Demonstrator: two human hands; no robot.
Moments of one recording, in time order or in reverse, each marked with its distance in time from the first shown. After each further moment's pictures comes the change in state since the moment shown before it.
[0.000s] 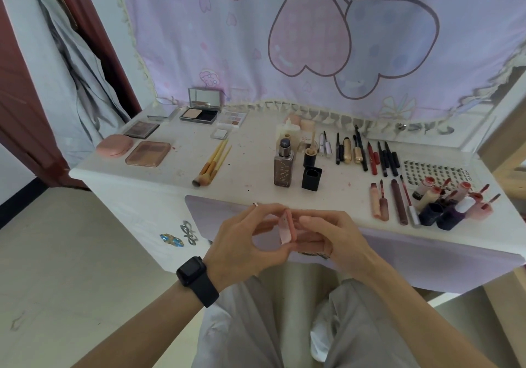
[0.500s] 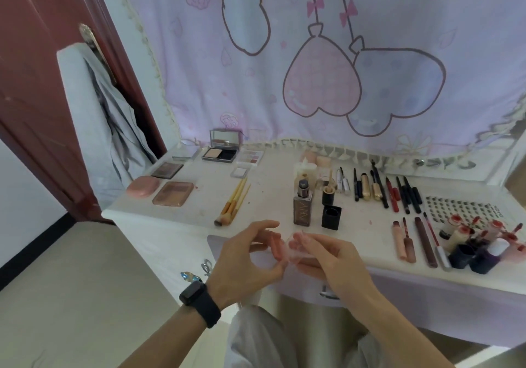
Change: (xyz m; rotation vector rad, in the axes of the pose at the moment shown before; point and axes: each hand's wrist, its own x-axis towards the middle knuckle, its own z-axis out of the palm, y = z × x) left_hand 0.021 -0.029 -0.030 -0.038 0.041 -0.092; right_hand 0.024 -0.009 0.039 -0.035 0.268 -0.053
